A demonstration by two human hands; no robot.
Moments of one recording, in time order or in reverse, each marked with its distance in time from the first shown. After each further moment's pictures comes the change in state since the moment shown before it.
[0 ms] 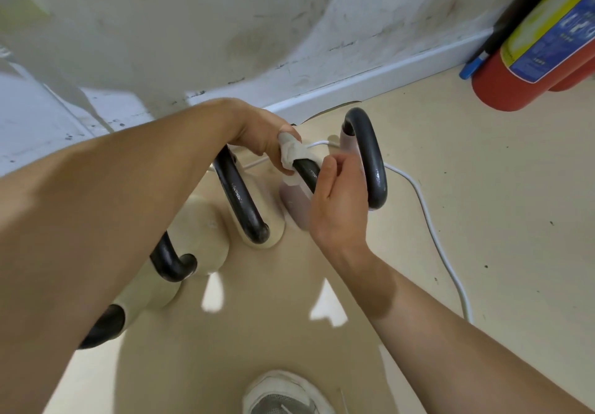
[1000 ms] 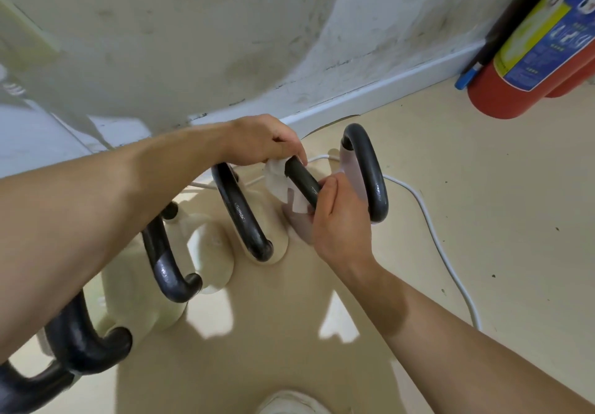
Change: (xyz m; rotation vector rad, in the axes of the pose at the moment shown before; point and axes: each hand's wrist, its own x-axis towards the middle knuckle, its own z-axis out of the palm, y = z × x) left_hand -0.034 0.002 -0.001 -0.039 0.336 0.199; right_hand 0.000 0.000 -0.007 -0.124 -0.149 0.003
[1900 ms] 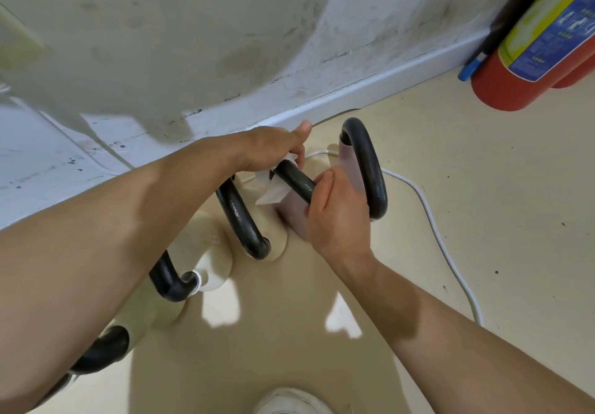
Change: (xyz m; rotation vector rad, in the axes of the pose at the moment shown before) left_hand 0.015 0.014 0.025 0.037 -0.053 -0.324; right_hand 0.004 -0.005 -0.001 -0.096 0.030 0.020
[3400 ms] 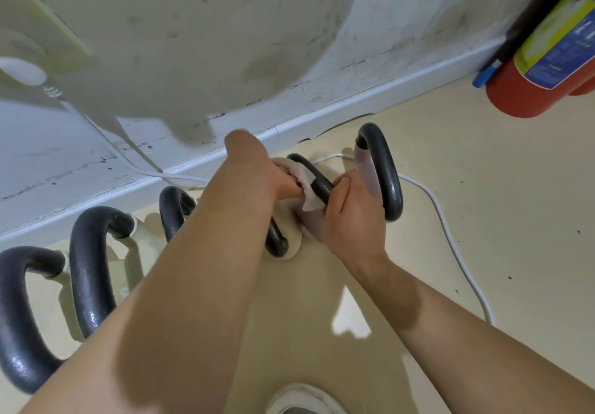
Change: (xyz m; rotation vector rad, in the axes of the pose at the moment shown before) left_hand -0.039 0.010 0.010 -2.104 0.303 -0.690; right_hand 0.004 0.013 0.013 -0.102 0.092 -0.089
